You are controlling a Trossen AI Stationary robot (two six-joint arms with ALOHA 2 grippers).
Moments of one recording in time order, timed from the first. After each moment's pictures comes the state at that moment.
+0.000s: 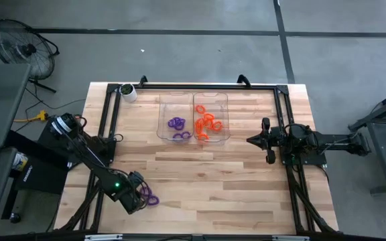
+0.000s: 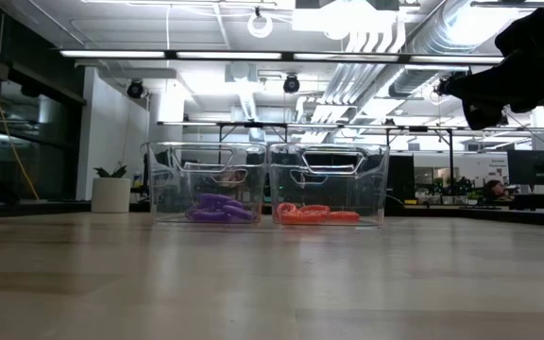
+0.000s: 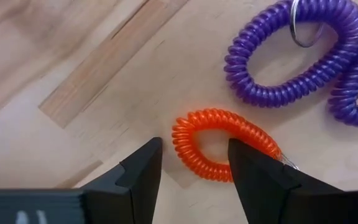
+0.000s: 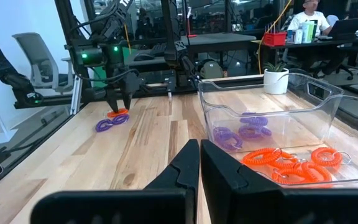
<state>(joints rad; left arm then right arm) -0.86 1.62 0.84 -0.69 0.02 -1.73 -0.03 0.07 0.01 0.03 -0.03 0.10</state>
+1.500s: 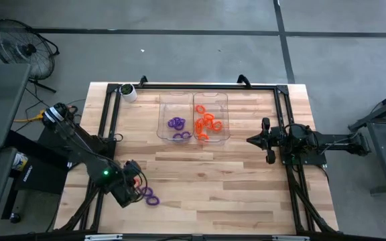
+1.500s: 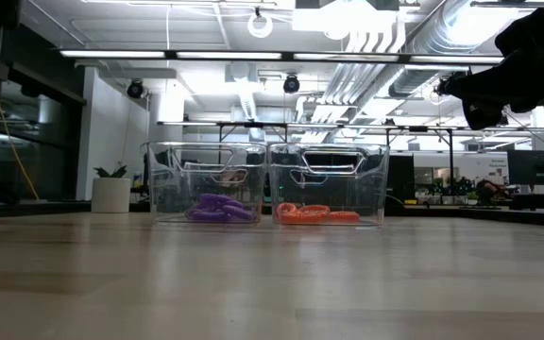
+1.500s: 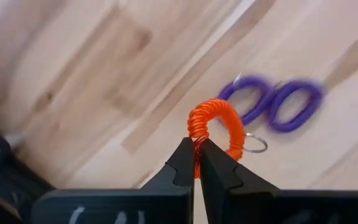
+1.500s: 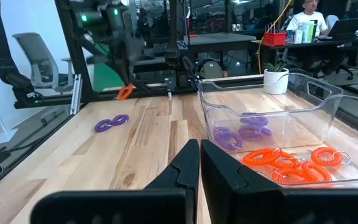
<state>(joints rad) -0.82 1.40 1.02 -1.09 -0.16 -1.58 -0.03 0.07 0.01 0.03 -0.03 0.10</state>
